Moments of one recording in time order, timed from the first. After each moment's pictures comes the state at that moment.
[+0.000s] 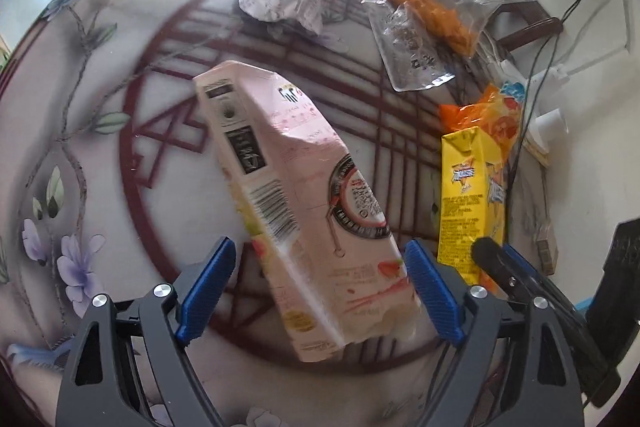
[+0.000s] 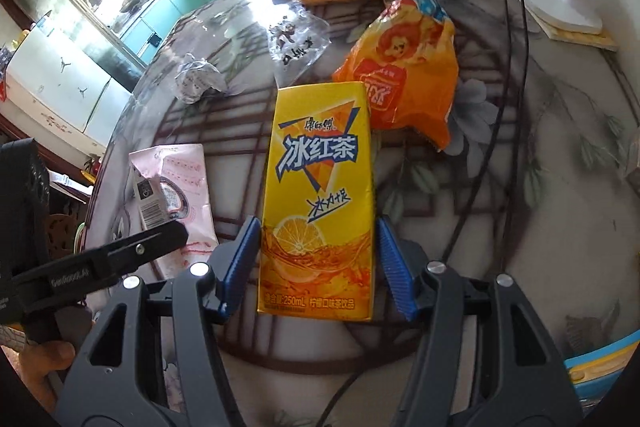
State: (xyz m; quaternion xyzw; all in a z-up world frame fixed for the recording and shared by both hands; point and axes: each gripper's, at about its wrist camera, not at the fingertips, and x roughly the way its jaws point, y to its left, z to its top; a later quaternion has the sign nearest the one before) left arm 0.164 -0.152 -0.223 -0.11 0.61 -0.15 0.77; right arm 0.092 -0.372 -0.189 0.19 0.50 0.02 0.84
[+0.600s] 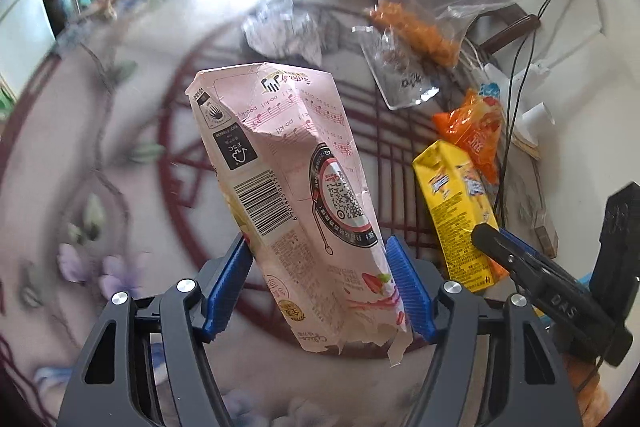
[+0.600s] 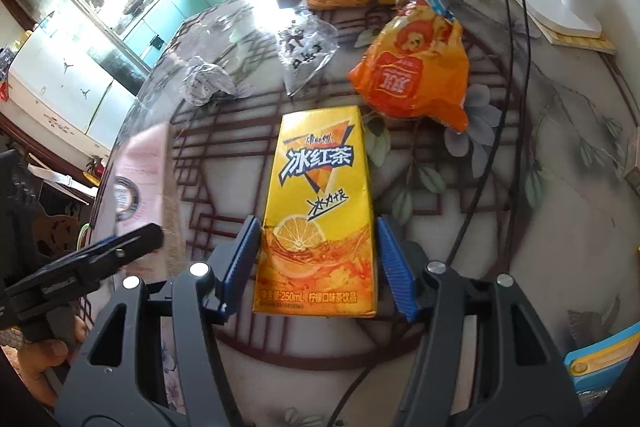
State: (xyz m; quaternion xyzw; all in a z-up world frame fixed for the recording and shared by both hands) left arm 0.147 -0.122 -0.190 -0.08 0.56 -0.18 0.81; right arm 0.090 -0.362 -0.178 0.19 0.49 0.02 0.85
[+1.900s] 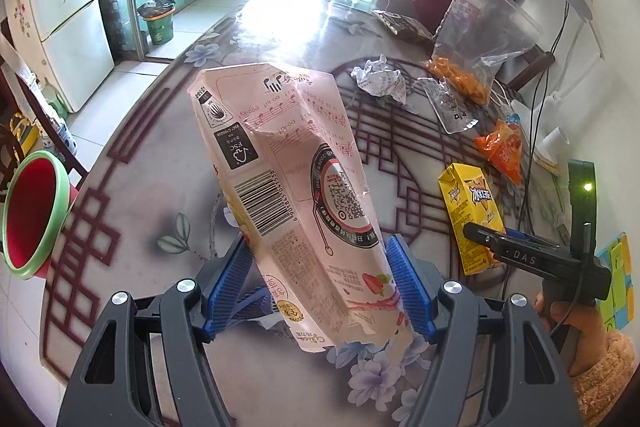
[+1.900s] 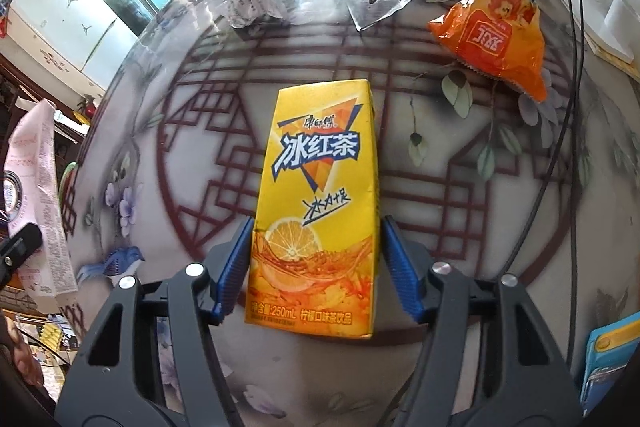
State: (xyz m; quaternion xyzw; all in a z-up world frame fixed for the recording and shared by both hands) left arm 0.076 -0.012 -0.149 -0.07 0.50 -0.10 0.86; right arm 0.091 -0.290 -0.196 0.12 0.55 0.05 0.82
